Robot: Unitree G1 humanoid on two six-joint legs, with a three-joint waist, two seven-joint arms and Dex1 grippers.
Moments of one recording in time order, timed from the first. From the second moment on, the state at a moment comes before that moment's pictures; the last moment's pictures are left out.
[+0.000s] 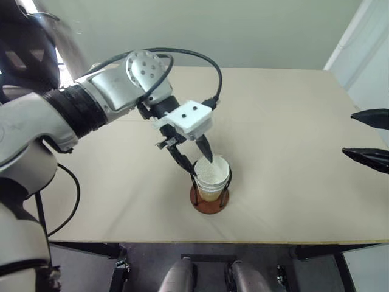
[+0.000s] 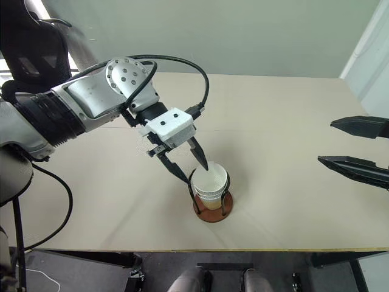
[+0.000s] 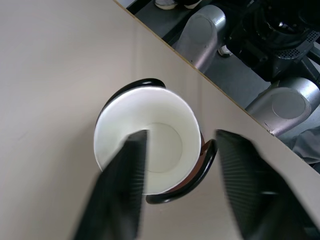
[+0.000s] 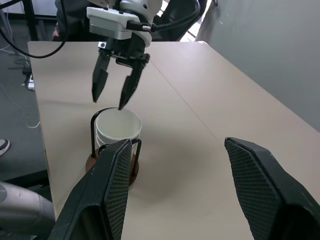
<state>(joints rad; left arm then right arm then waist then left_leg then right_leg) -1.74 0.90 -1.46 0.39 -0.91 -0.24 -1.58 -0.13 -1.22 -0.97 -0.57 1.10 0.95 1.08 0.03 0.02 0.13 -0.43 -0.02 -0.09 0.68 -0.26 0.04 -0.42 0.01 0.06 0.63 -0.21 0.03</state>
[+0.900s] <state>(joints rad) -1.03 1.32 -0.42 0.35 -0.69 0.27 -1.45 -0.43 -1.24 -0.39 -0.20 0.83 0.59 1.31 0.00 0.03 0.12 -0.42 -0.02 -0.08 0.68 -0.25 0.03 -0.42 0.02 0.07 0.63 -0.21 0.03</state>
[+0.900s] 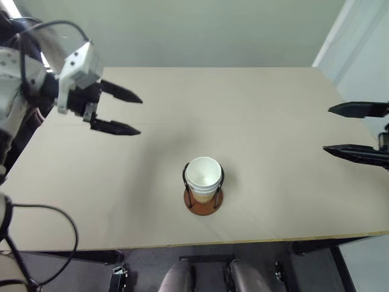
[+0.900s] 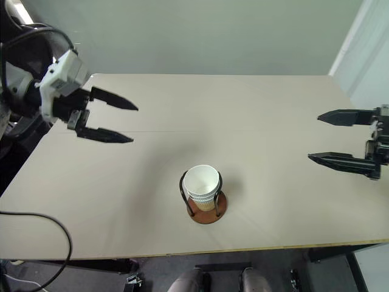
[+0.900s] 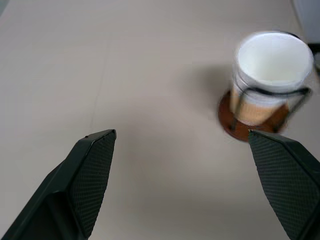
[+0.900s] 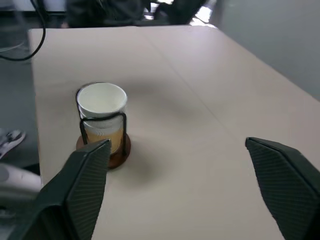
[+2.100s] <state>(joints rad) -0.08 1.01 0.66 -0.35 -0.73 0.78 -0.88 -0.90 -0.91 -0.02 0.18 0.55 0.43 1.47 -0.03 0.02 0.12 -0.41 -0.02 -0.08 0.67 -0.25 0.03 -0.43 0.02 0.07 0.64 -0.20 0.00</state>
